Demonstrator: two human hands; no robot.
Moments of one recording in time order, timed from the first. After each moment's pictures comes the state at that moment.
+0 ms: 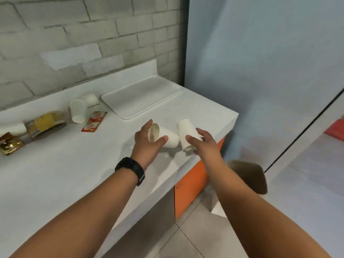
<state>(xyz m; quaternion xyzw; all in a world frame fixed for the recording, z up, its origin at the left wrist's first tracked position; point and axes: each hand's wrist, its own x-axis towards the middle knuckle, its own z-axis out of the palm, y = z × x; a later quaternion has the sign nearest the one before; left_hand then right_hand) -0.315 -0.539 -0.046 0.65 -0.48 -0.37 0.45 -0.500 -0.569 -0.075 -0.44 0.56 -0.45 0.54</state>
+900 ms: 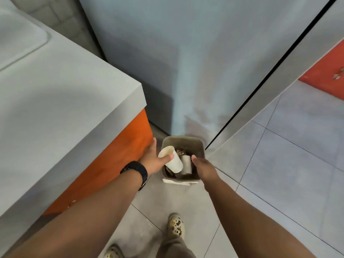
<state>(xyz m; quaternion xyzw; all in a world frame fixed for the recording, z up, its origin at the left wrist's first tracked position) -0.659 -0.693 -0.266 0.68 -0.53 -0.51 0.05 -0.844 -0.653 -0.303 -0.29 0.77 -0.19 0.54</state>
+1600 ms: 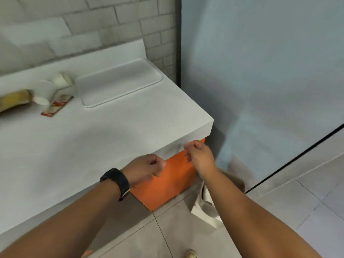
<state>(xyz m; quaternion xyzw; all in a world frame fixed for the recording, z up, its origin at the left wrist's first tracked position) -0.503 -0.592 -0.094 0.70 -0.48 -0.48 0.21 -0.680 -0.679 -0.131 -0.51 0.56 -0.31 0.57</state>
